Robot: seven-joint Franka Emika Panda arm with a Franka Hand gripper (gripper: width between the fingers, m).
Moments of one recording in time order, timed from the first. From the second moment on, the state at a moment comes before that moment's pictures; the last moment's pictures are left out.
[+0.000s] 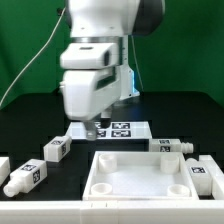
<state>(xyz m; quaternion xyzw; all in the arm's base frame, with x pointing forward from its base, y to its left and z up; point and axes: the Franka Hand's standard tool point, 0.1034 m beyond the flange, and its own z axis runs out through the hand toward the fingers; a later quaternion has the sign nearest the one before) 0.512 -0.020 0.063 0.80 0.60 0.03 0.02</state>
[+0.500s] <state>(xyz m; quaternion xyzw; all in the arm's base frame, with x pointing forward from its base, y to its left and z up) 0.512 -0.021 0.063 0.89 0.45 0.04 0.01</state>
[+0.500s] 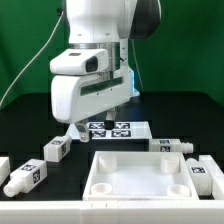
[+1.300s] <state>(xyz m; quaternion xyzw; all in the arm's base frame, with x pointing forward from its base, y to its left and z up) 0.534 -0.090 0.080 0.99 0.13 0.05 0.00</state>
